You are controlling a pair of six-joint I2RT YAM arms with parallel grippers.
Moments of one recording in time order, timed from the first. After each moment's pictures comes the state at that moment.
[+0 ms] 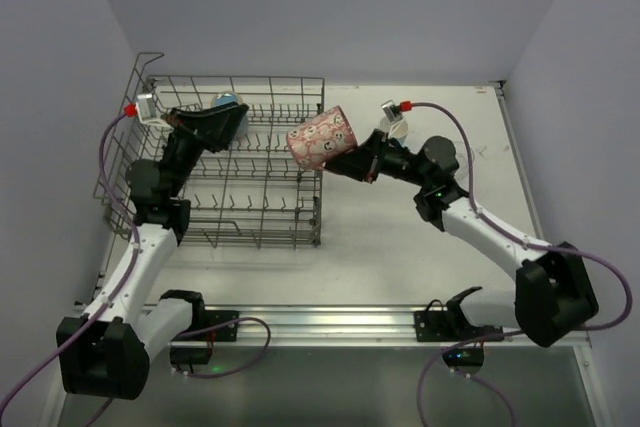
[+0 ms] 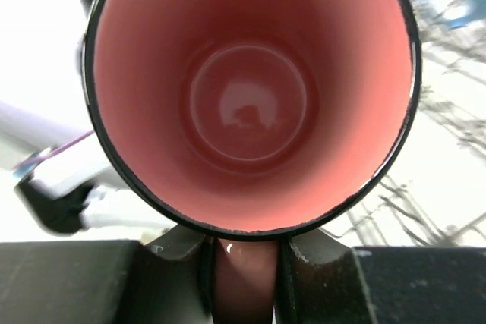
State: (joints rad) left arm -0.09 0.99 0.64 0.91 0.46 -1.11; right arm 0.49 1.33 0.78 0.76 -0.78 1.00
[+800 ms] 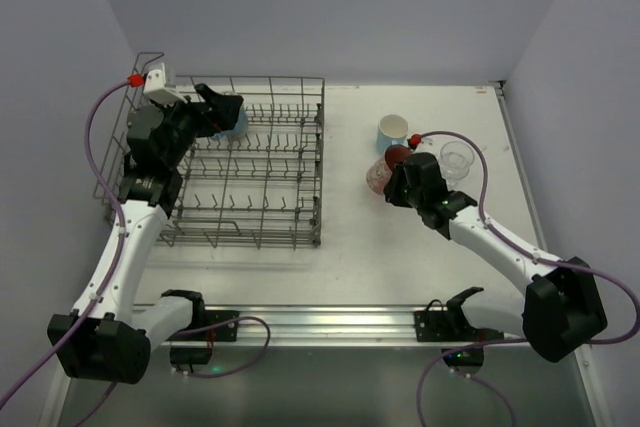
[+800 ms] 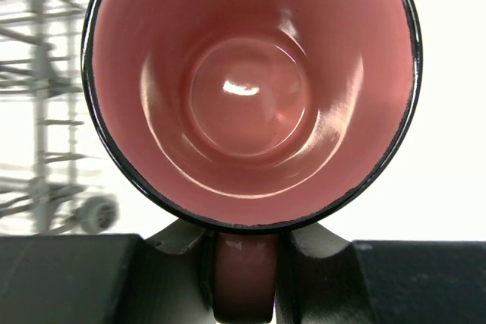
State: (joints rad) left arm -0.09 1.06 1.02 0.03 0.22 -0.50; right arm 0.48 1.19 0.73 -0.20 0.16 0.53
